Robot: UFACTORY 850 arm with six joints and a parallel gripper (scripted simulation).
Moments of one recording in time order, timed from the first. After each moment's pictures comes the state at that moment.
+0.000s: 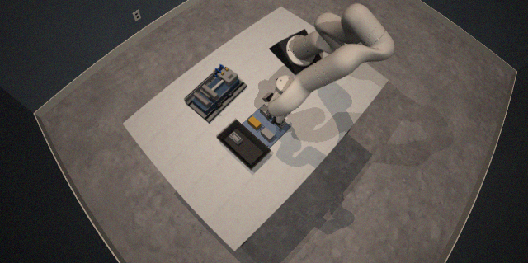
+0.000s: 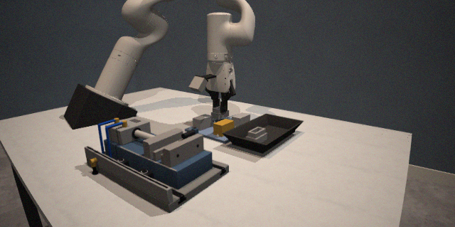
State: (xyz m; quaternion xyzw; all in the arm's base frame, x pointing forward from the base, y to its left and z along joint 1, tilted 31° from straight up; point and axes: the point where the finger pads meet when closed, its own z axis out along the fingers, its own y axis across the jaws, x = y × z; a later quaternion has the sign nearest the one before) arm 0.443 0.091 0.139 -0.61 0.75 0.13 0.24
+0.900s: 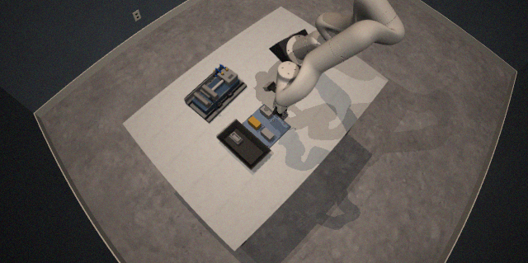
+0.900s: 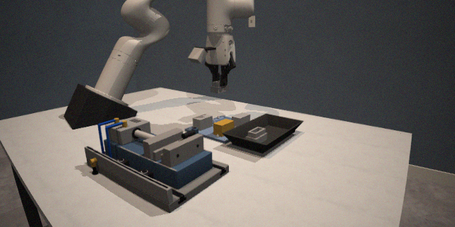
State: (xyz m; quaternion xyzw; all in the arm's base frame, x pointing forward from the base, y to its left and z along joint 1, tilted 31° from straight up) arm 0.425 0.046 0.217 -0.61 0.75 0.13 0.24
